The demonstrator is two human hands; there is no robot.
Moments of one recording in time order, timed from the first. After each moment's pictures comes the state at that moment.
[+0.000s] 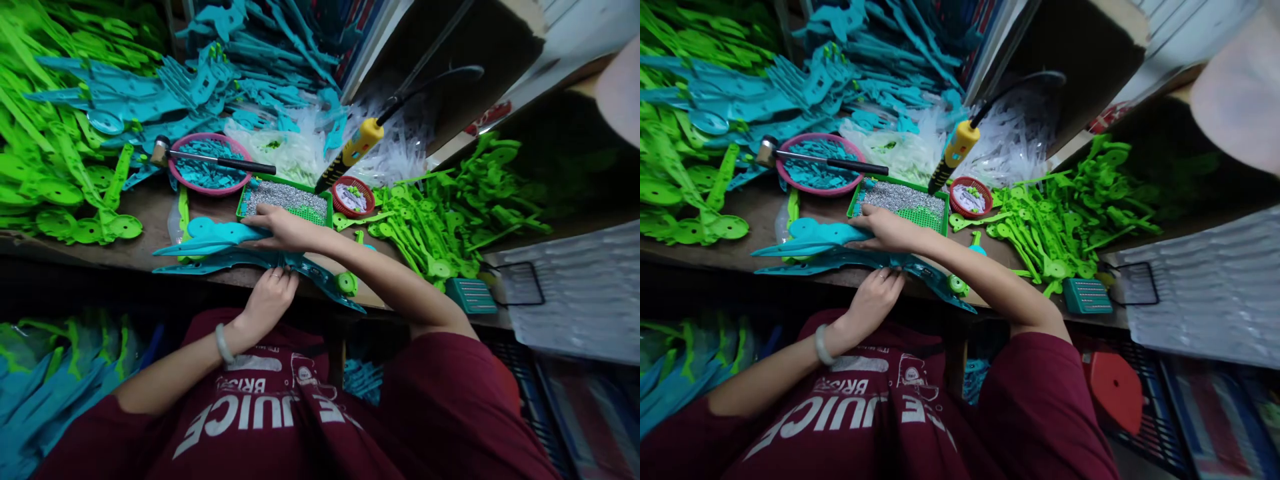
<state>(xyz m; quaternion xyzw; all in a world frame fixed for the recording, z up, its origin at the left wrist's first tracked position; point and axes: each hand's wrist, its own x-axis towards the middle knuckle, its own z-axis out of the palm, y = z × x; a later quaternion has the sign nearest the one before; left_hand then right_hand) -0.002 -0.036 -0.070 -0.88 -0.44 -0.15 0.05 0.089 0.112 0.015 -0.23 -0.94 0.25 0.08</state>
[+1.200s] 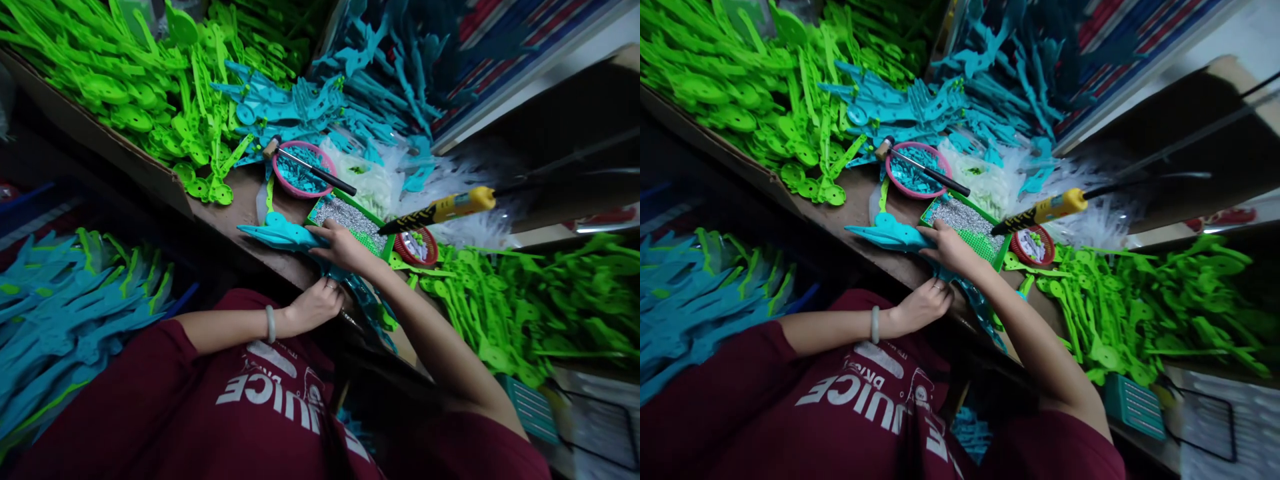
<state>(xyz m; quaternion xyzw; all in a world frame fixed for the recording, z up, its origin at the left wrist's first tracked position) 0.010 -0.046 -0.074 -0.88 -0.45 -0.14 0.07 0.080 0.104 -0.016 -0.27 -0.94 0.20 0.02</state>
